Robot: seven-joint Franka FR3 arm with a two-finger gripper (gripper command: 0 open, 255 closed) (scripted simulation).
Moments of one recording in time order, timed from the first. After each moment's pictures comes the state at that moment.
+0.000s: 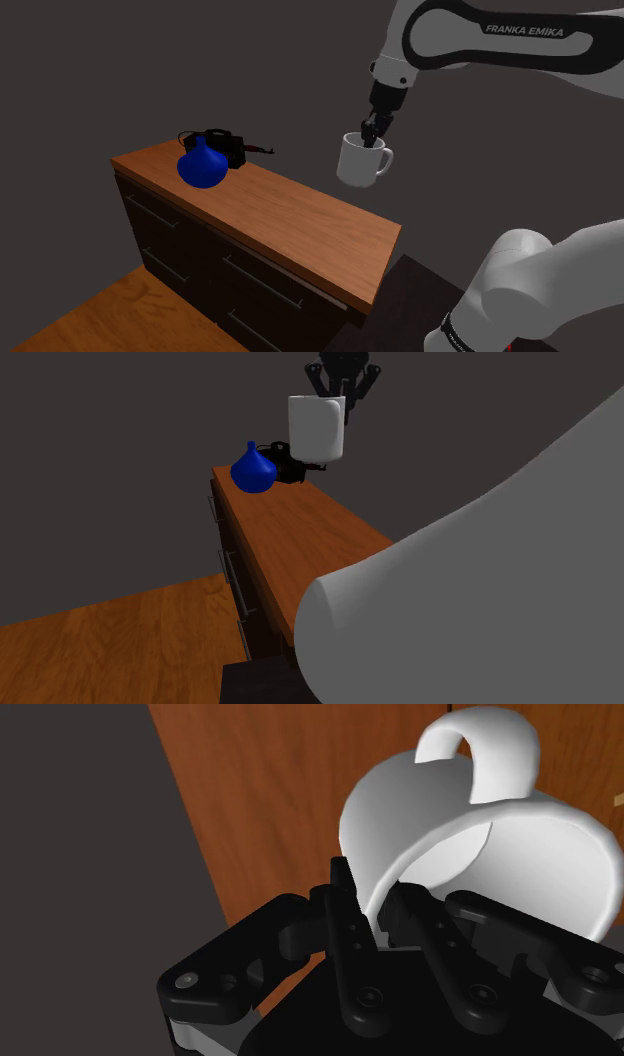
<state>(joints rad) 0.01 -0.61 -0.04 -2.21 -0.01 1.69 -0.10</state>
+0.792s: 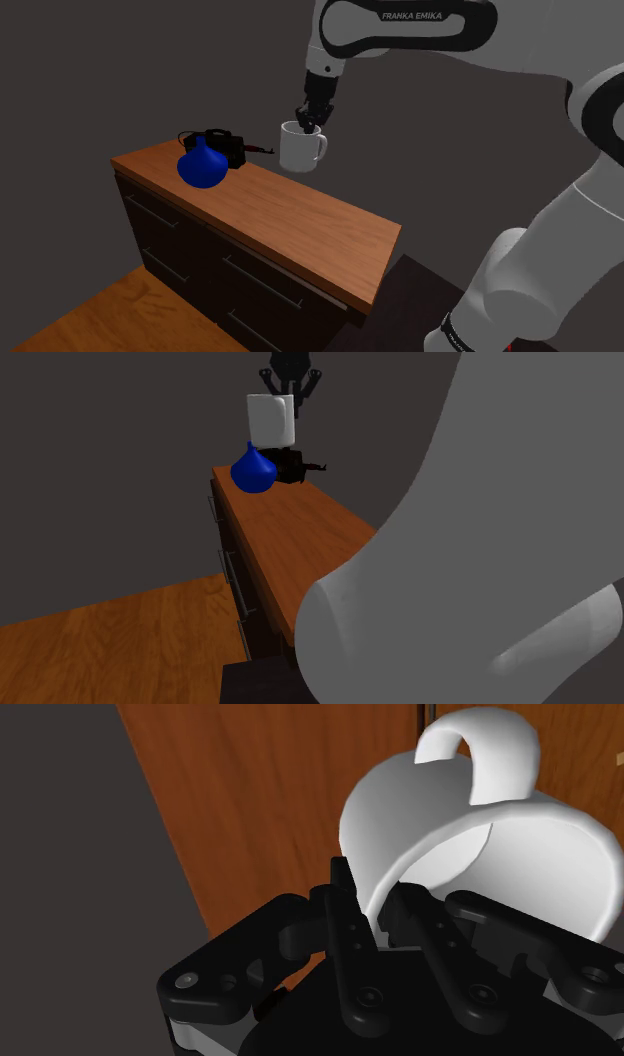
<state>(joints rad) 0.05 -0.17 0.05 -1.83 0.01 1.75 0.03</state>
